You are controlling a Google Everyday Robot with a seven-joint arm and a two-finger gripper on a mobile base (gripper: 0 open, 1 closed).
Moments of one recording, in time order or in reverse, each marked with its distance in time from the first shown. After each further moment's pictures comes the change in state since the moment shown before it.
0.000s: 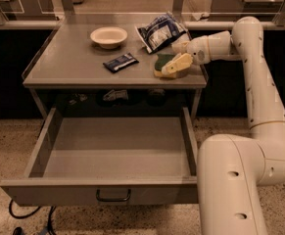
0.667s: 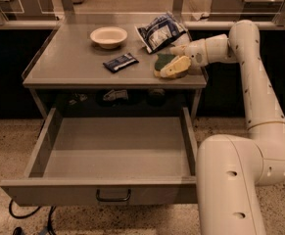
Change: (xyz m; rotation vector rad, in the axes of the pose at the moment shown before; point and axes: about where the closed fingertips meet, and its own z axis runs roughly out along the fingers) arm 0.009 0.001 0.010 -0.020 0.001 0.028
